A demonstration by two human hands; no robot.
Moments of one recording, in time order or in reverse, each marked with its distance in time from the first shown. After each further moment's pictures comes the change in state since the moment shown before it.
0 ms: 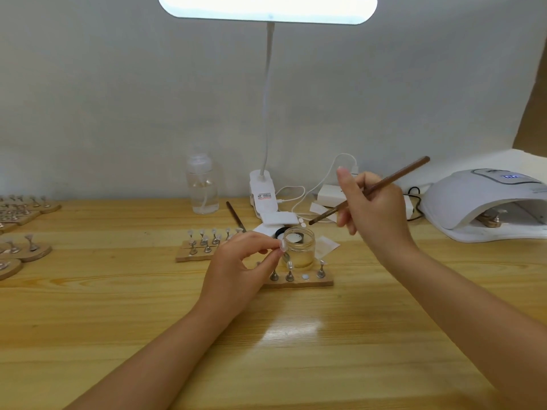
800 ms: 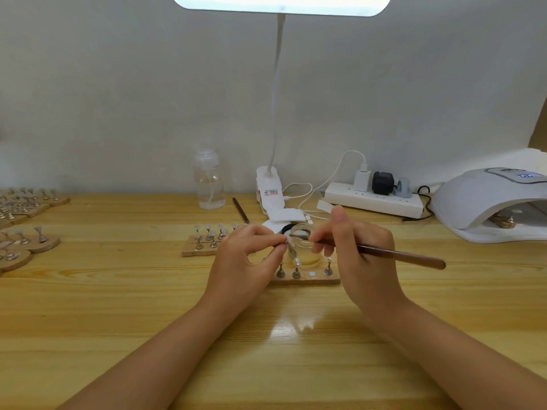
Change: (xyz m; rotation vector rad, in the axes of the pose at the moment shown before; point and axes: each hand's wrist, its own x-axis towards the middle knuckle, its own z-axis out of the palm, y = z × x) left_hand 0.001 0.006 -0.001 0.048 0.024 -0.045; right_hand -0.053 0.010 0.022 0.110 -0.112 -0.348
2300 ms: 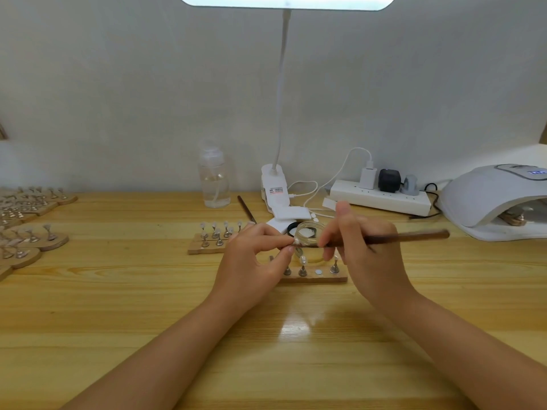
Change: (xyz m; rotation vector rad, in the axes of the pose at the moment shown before) left_hand 0.000 0.004 0.000 -0.022 -0.040 -0.080; right_hand 0.004 -0.004 -0.001 0.069 -0.038 0.194
